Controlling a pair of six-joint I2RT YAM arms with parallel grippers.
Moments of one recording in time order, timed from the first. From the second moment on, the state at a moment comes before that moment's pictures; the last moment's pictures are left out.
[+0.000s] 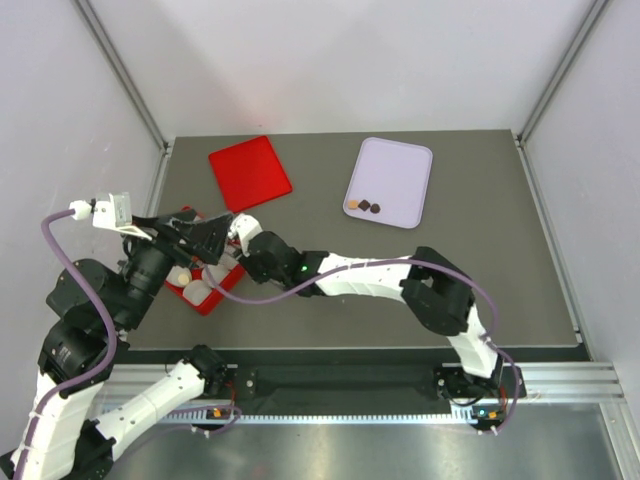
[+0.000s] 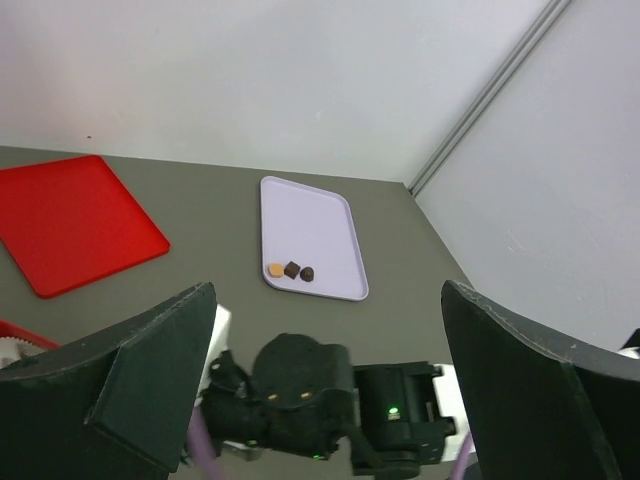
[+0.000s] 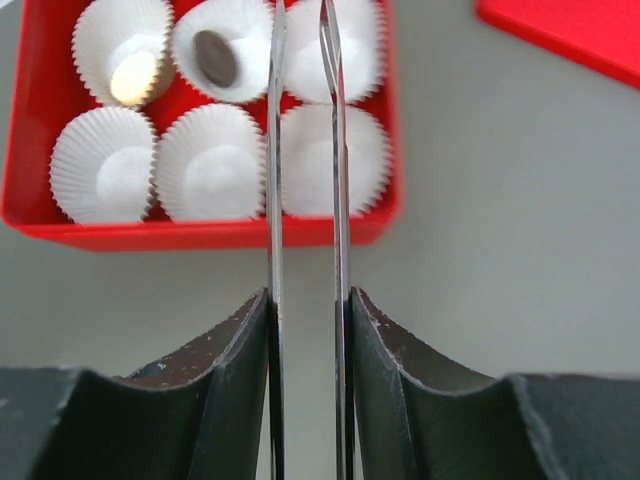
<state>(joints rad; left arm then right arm) -0.67 0.58 1.30 -0.61 -0.27 -0.43 1.18 2.13 1.62 0.01 0.23 0.14</state>
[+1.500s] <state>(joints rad) -0.67 0.74 1.15 -0.63 -0.22 -0.48 0.54 1.53 1.07 -0.37 0.24 0.10</state>
